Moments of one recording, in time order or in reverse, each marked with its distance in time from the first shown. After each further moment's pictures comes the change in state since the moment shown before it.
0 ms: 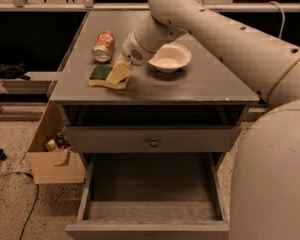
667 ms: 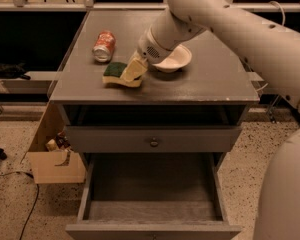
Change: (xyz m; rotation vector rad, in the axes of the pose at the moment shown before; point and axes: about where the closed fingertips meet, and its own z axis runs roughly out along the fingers) arm 0.022 0.000 -0.037 0.047 0.012 0.037
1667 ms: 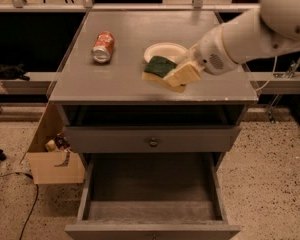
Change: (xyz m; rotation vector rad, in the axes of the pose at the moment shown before) arm 0.064 0.051 -0.134 0.180 -0.112 0.106
